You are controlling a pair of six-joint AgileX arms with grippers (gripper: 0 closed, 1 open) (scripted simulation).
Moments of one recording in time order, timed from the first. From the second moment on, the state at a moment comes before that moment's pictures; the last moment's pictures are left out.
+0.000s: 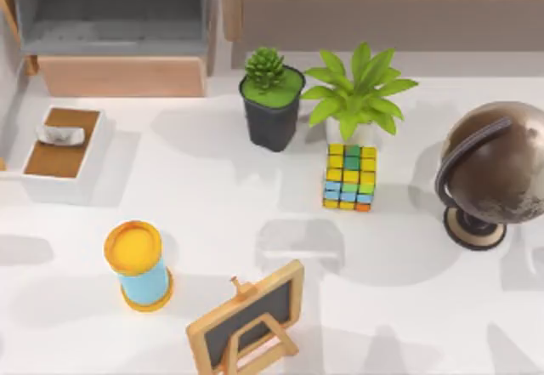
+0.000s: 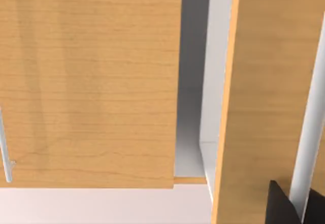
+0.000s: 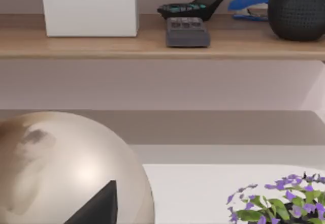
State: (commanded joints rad) left arm 0.62 2.06 0.59 1.45 0.66 1.58; right arm 0.00 0.00 0.00 0.00 0.00 0.00
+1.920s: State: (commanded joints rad) left arm 0.40 2.35 1.24 1.09 0.44 1.57; right arm 0.00 0.00 0.00 0.00 0.00 0.00
